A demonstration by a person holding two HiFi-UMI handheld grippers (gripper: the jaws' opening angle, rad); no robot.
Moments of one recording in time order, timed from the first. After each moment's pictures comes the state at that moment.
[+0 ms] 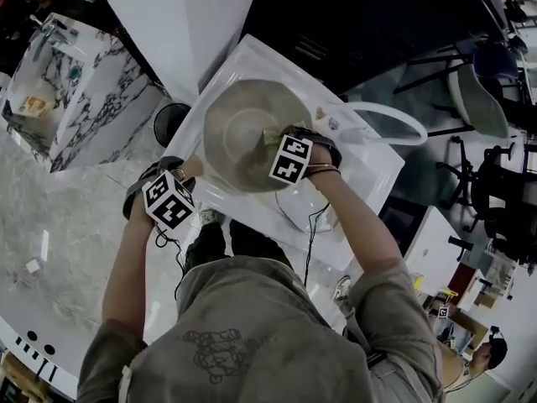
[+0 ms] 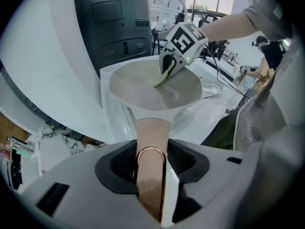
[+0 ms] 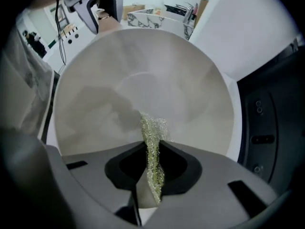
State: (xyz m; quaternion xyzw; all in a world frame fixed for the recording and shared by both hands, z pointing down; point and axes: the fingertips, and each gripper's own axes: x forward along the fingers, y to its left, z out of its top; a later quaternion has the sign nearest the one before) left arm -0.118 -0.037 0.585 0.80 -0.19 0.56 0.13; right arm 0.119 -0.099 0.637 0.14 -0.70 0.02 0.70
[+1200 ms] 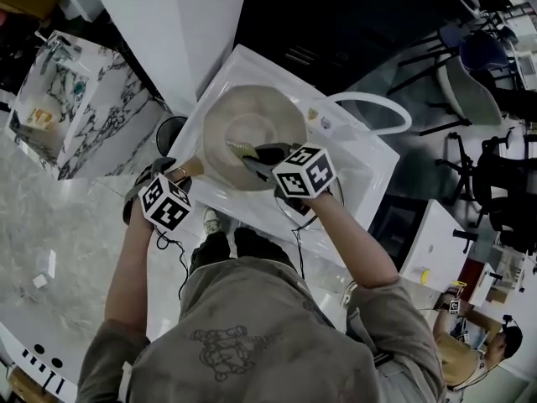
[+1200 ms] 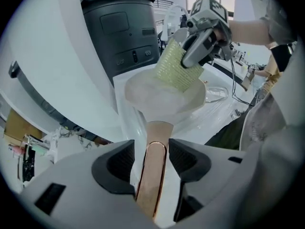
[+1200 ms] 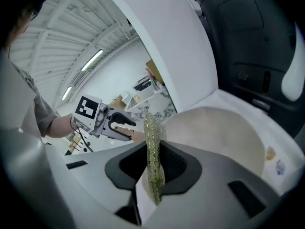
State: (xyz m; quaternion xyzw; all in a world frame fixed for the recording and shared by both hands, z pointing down) left arm -0.132 -0.043 0.555 0.80 -0.25 0.54 0.10; right arm 0.011 -0.059 0.505 0.24 -0.87 0.34 0.27
